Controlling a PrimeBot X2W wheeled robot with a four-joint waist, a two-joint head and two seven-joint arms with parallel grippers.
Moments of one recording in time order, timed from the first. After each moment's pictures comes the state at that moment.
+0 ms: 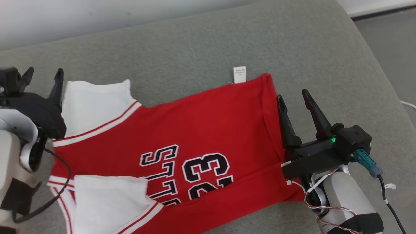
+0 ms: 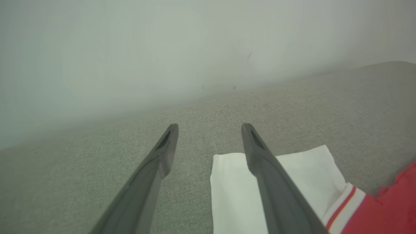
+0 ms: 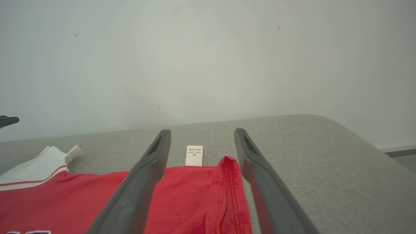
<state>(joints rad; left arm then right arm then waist) -0.78 0.43 -0.20 0.61 -0.44 -0.13 0.07 -0.41 -0.11 0.17 0.29 0.24 0.13 -0.26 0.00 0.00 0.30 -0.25</state>
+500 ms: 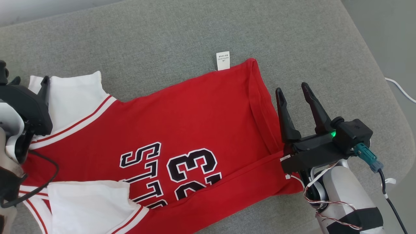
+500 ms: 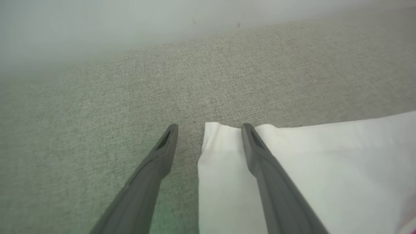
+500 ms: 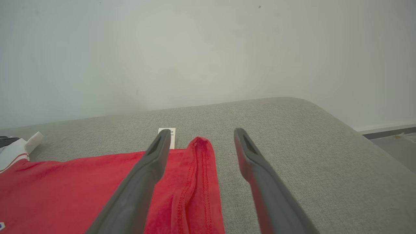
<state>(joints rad) -0.90 0.47 -0.25 0.82 -0.49 -0.13 0.20 -0.45 -0.11 0.18 0.30 0.25 0.13 -0.26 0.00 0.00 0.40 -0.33</state>
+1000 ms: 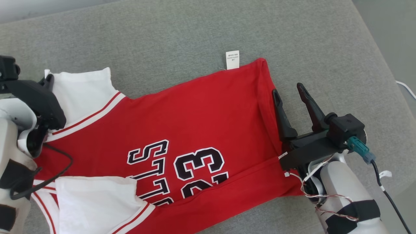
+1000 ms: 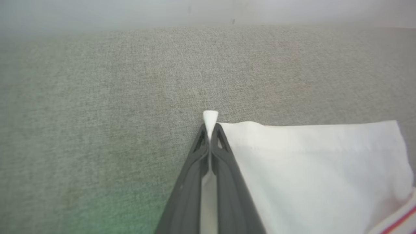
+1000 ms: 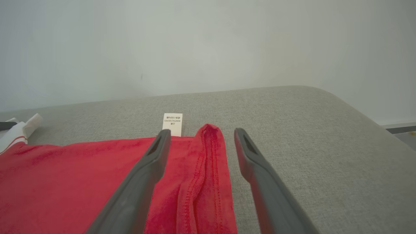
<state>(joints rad) -0.93 0.42 -0.26 0.86 -0.59 -0.13 0.22 -0.50 -0.13 0.21 0.40 0.26 0.13 -0.26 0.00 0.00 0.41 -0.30</state>
